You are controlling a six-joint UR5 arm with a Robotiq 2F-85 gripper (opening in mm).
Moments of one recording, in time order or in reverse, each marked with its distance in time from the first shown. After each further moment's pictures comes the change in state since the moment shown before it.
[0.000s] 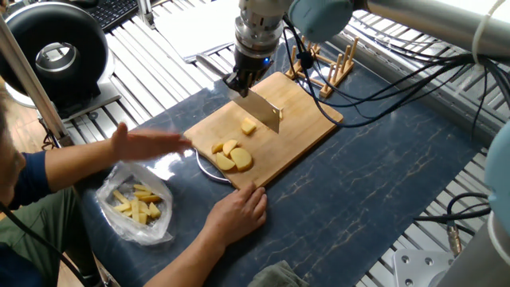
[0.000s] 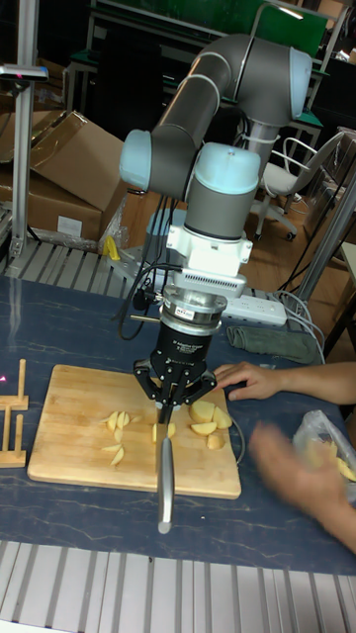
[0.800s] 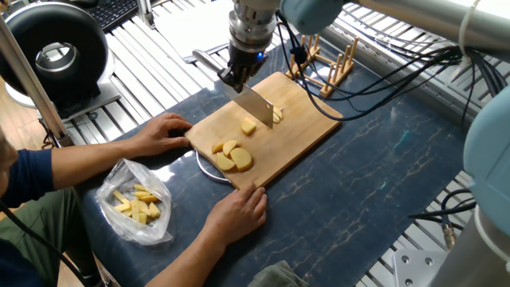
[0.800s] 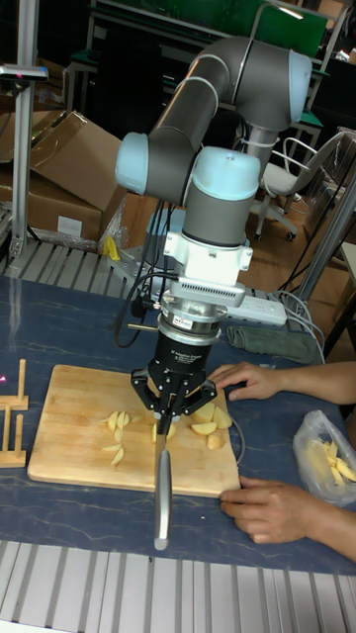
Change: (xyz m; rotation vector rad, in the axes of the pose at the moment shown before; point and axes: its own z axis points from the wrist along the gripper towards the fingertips) arm -0.018 -0.004 0.004 -0.008 -0.001 0.014
